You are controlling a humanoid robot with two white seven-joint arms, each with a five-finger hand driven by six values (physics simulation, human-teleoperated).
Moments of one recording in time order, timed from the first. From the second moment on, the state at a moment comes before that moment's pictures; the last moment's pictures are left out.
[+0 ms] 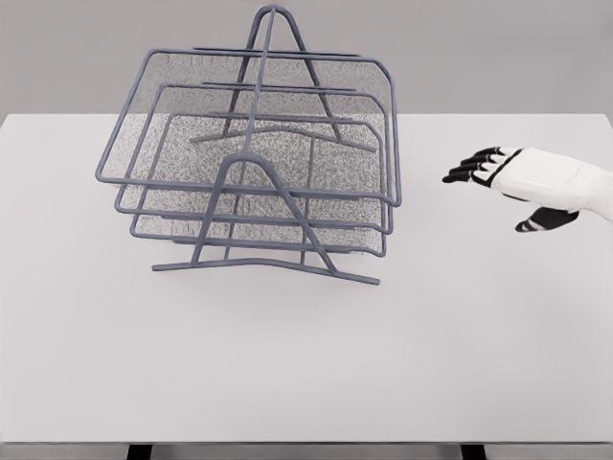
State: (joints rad) left arm 0.04 0.00 -0.07 0.00 0.71 0.00 0.25; right arm -0.40 -0.92 0.32 -1.65 0.33 -0.50 0.61
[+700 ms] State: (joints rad) left arm 0.04 0.00 -0.07 0.00 0.71 0.00 0.25; right arm -0.58 -0.69 0.48 -1.61 0.32 -0.50 0.61
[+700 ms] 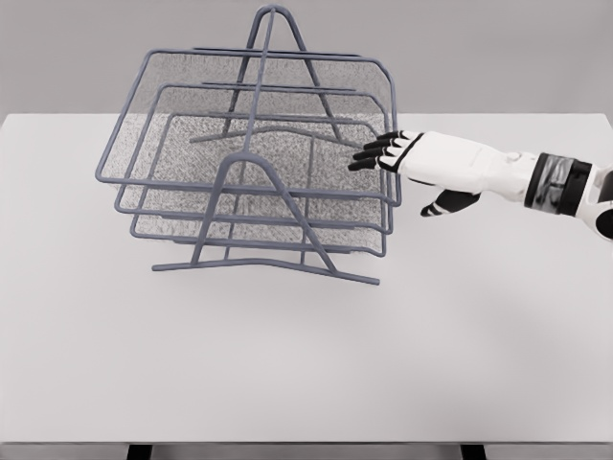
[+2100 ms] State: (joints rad) left arm 0.04 0.00 -0.07 0.00 0.71 0.00 0.25; right arm -0.31 -1.09 0.03 -1.63 0.06 -0.60 0.61
